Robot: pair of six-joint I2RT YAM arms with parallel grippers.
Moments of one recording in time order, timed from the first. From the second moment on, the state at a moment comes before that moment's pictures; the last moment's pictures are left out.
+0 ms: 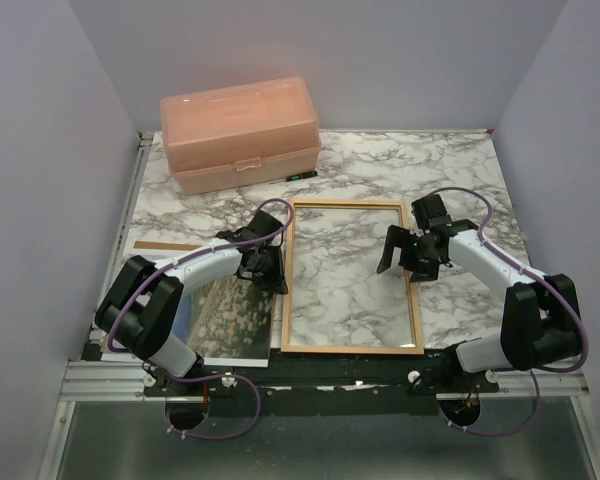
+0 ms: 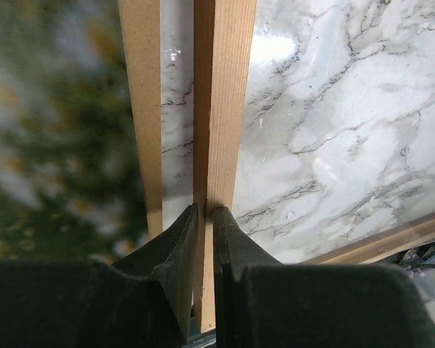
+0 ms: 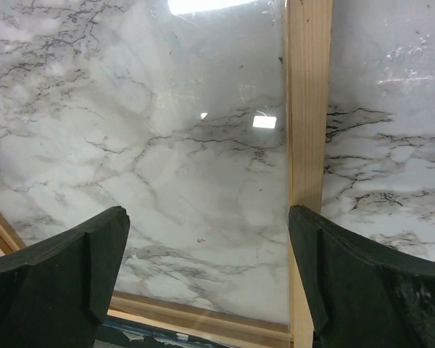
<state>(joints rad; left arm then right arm) -0.59 1.56 0.84 -0.48 0.23 -0.70 0.25 1.41 0.85 -0.65 -0.16 0.47</state>
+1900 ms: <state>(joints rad) -0.60 1.48 0.70 -0.25 0.32 -0.71 0.27 1.42 0.84 -0.65 -0.12 0.51</state>
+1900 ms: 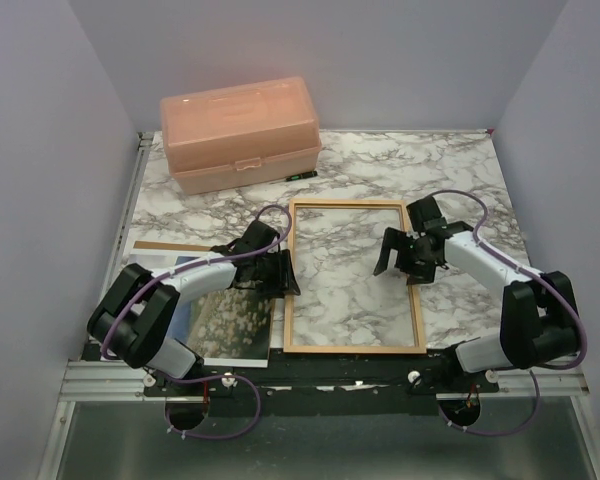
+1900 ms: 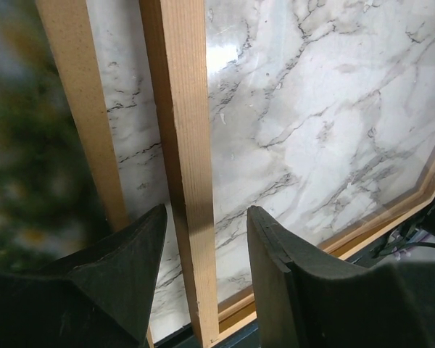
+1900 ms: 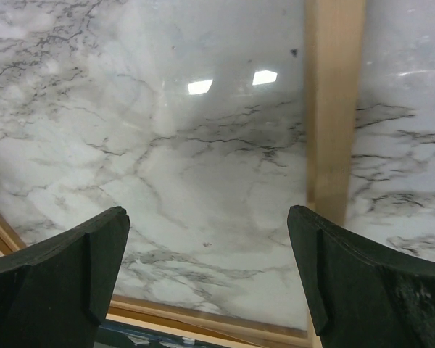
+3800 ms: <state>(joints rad) -0.60 1.51 0.72 -0.24 0.35 -0.71 0.61 1.23 0.77 -0.90 0.09 0.79</state>
